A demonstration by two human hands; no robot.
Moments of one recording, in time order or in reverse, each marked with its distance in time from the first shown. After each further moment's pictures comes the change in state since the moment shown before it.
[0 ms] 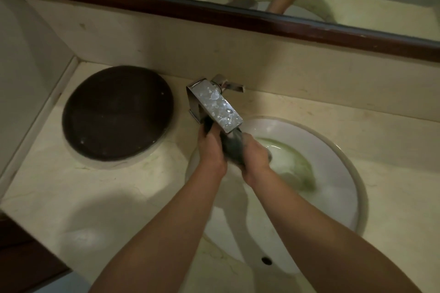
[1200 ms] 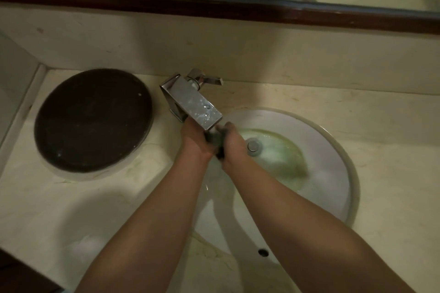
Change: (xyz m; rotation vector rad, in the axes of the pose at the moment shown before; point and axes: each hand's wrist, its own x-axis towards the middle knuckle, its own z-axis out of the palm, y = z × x) left_hand 0.013 0.019 0.019 -0.095 0.031 -0.264; right_hand 0.014 0.003 0.021 0.095 0.013 0.120
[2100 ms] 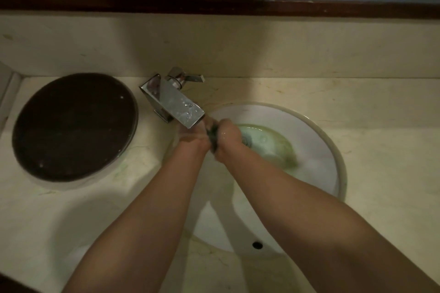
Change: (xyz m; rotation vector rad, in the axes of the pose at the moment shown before) left_hand 0.015 -0.025 0.019 0.196 0.154 0.015; right_hand 0.011 -0.020 -0.006 0.097 0.084 0.083
